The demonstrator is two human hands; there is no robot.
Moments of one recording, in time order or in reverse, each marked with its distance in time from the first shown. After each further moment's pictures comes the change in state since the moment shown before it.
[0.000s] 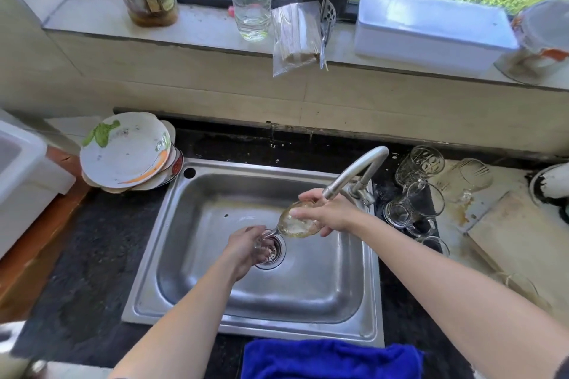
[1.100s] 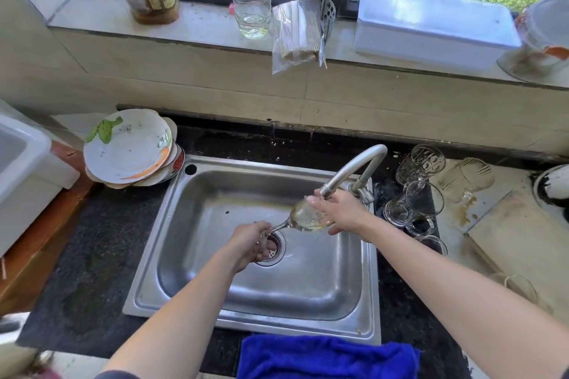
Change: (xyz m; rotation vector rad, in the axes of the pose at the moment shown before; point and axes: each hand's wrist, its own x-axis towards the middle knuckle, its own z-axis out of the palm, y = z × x) left_hand -0.023 0.017 0.019 0.226 0.054 -0.043; right_hand 0.003 0.025 -0.014 0.059 0.068 0.023
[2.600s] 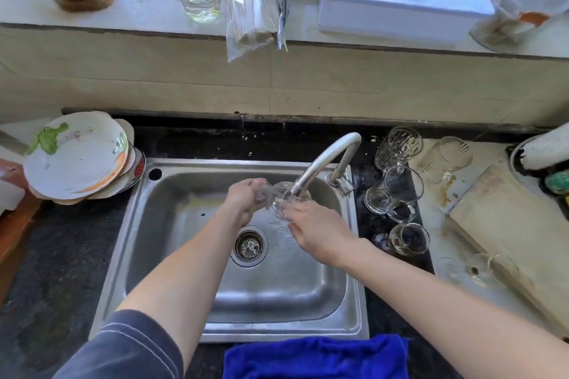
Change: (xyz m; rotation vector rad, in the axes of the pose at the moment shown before) left_hand 0.062 0.065 0.048 -0.136 -0.014 0.182; right_hand -0.027 0.012 0.015 -0.933 0.051 -0.460
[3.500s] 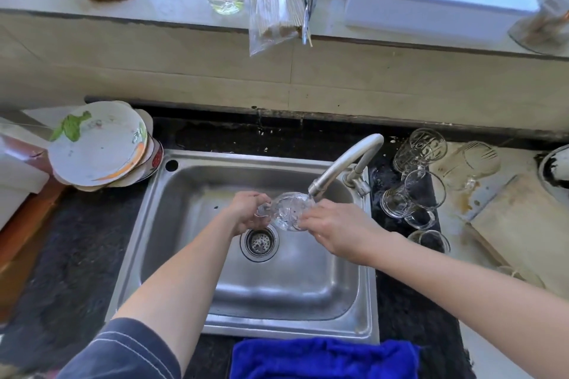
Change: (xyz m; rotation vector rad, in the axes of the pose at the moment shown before) left_hand -0.010 -0.013 -0.032 0.215 -0.041 -0.143; right_hand 0.004 0.029 0.003 -0.105 0.091 -0.345
